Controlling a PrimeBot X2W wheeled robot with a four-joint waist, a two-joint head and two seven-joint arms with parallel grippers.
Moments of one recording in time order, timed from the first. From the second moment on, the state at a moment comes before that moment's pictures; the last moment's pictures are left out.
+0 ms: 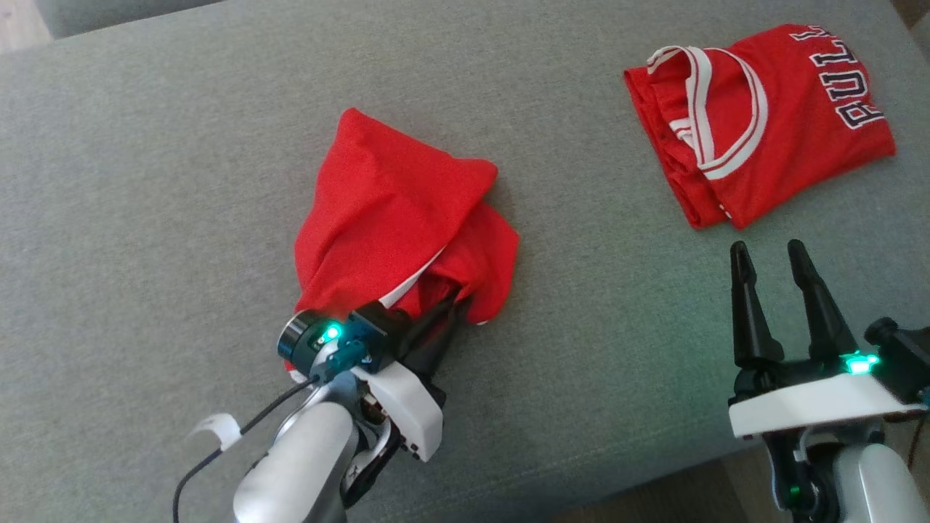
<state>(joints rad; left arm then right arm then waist) -0.34 0.11 -0.64 0.39 -0.24 -0.13 -0.17 0.01 -0.04 0.01 -0.08 0.31 0.13 -0.03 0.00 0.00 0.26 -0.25</state>
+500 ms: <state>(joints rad) -0.27 0.11 -0.58 0.26 -0.30 -0.05 -0.25 0.01 -0.04 -0.01 -0.09 0.28 0.13 -0.01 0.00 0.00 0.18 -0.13</state>
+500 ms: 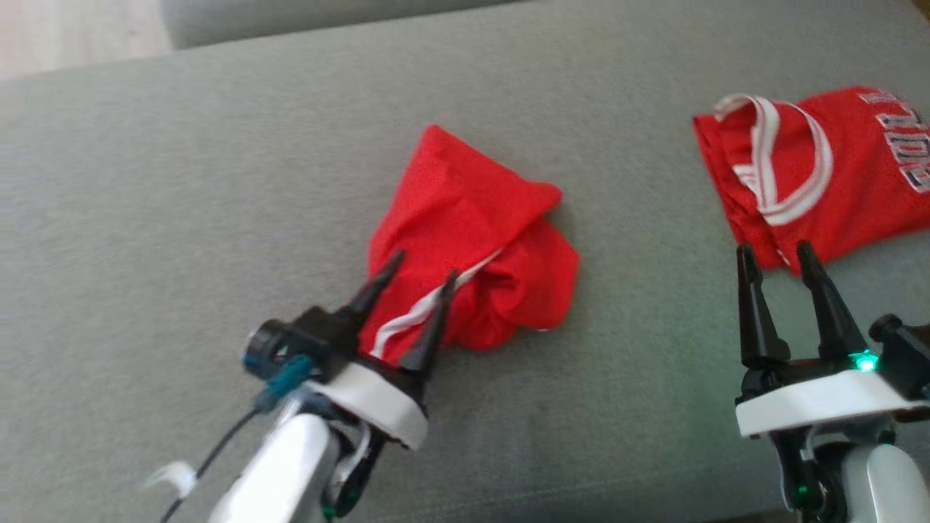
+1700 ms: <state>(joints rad) 0.10 0.22 -0.28 0.04 -0.31 0.11 -0.23 0.14 -0.04 -0.01 -0.13 0.18 0.13 0.09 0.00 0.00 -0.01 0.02</state>
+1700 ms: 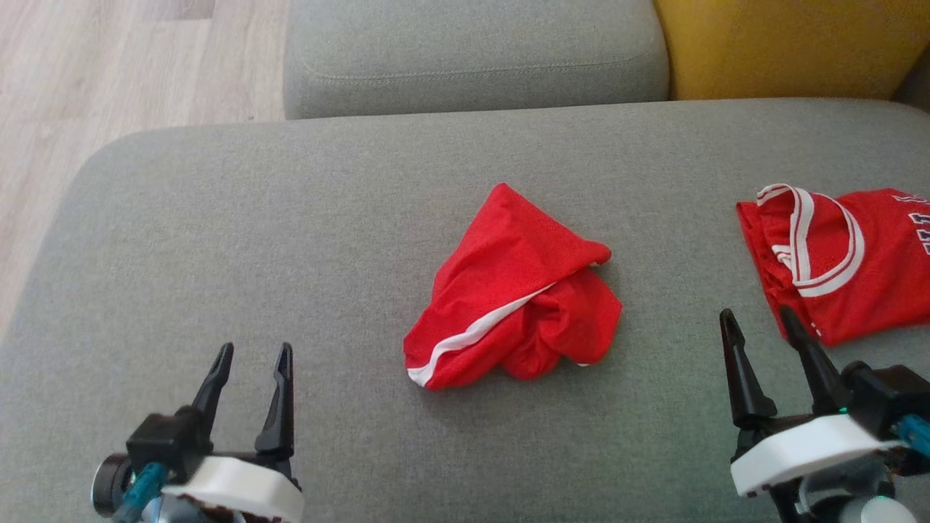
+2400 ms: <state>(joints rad) 0.12 0.24 -0.28 0.03 -0.31 0.13 -0.22 0.16 -0.04 -0.01 -0.13 0.18 0.13 0.10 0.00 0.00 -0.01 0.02</state>
